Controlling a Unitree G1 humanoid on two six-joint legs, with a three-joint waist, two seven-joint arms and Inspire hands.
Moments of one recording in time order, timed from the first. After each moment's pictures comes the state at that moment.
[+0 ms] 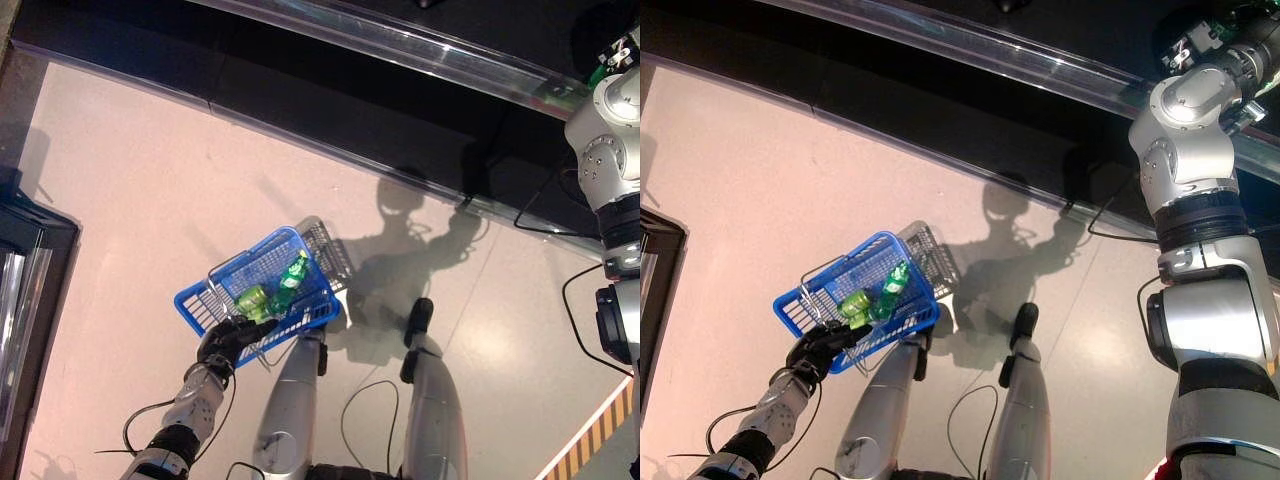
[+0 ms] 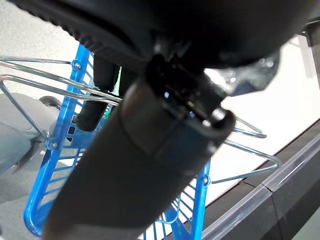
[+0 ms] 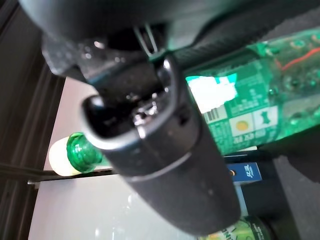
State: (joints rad) left arm -0.22 0.38 -0.26 0.82 -0.92 -0.09 0.05; right arm -1.29 -0.78 0.32 0.71 0.64 -0.03 -0.98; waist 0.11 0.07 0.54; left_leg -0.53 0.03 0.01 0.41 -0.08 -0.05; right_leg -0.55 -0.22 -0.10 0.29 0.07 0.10
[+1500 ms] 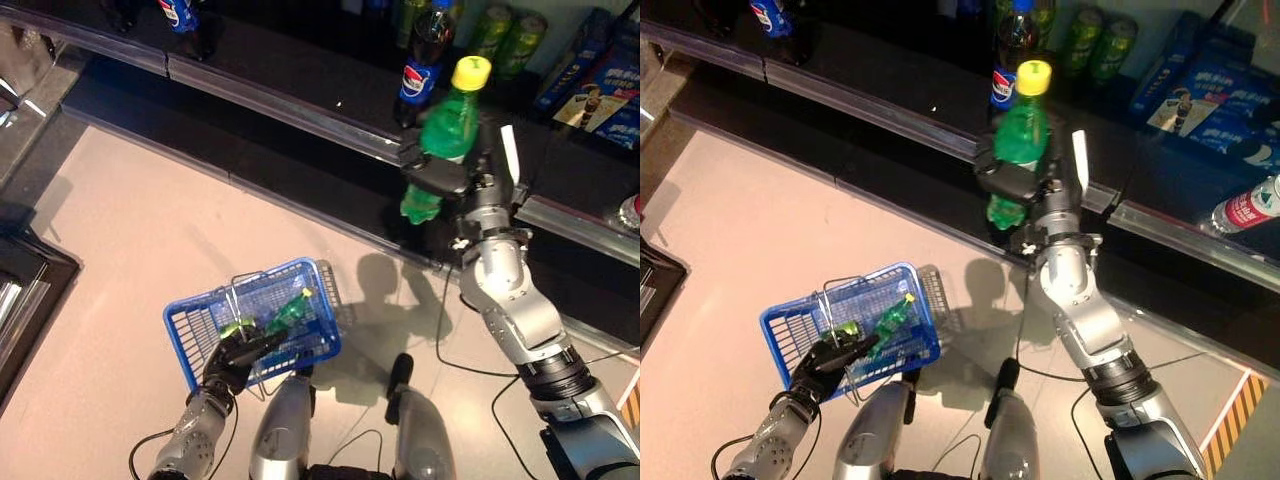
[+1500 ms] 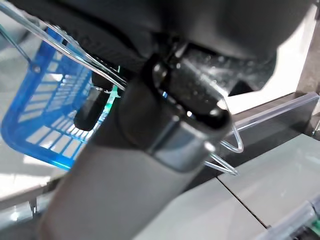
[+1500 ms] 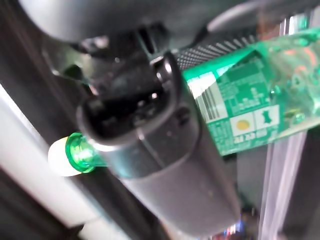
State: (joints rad) left arm 0.03 0.37 -0.22 0.41 -0.99 -0.07 -0.01; right arm -0.52 -0.53 0.31 -0.18 0.47 0.05 -0.44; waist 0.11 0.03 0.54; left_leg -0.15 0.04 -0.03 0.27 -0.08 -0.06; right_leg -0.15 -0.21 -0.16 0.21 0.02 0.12
